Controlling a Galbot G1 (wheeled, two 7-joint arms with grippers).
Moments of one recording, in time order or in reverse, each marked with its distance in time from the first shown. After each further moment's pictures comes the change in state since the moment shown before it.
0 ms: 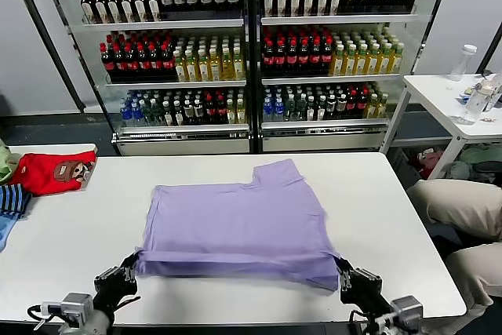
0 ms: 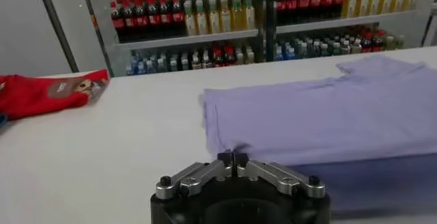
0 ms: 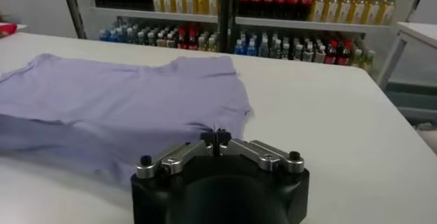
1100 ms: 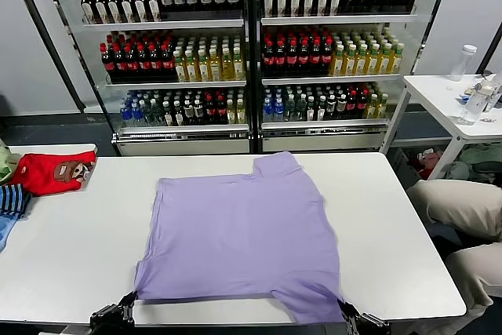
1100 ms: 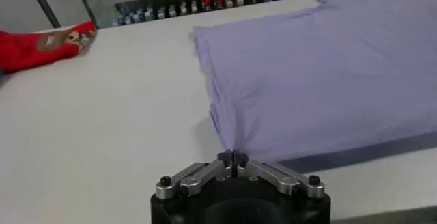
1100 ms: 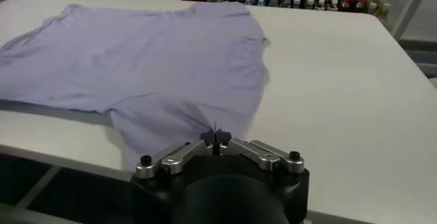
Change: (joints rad) left arm 0.376 0.076 -0.060 -0.207 -0.041 0.055 -0.084; right arm -0.562 -0.050 0.197 0.241 -0.020 0.072 -0.041
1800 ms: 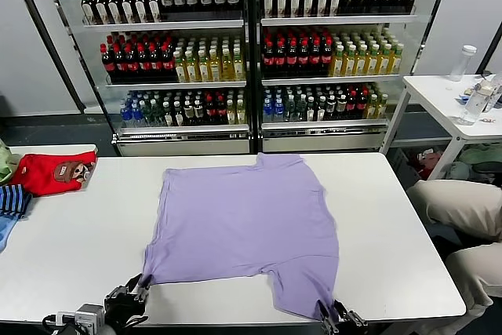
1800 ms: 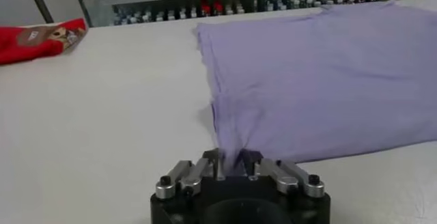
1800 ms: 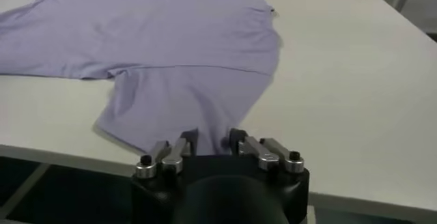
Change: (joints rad) left arm -0.265 -0.047 0.102 0.187 0.006 0.055 0.066; right arm 0.298 0.069 -0.250 -0.220 -0.038 -0.013 0.087
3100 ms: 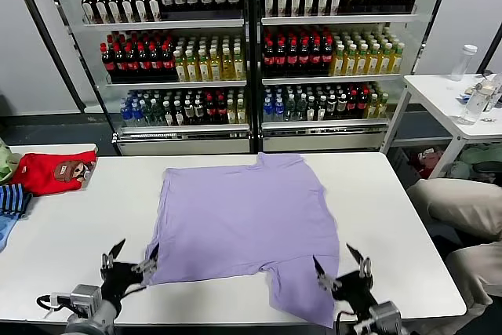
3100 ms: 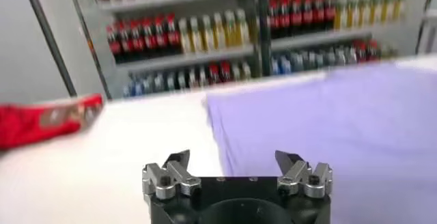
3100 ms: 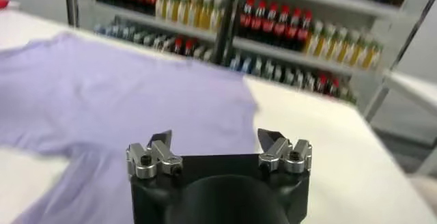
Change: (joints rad) left arm -0.056 -0.008 -0.019 -0.022 0.058 -0.061 -0.008; right arm 0.086 -0.006 0.005 0.003 -0.156 0.004 -0.030
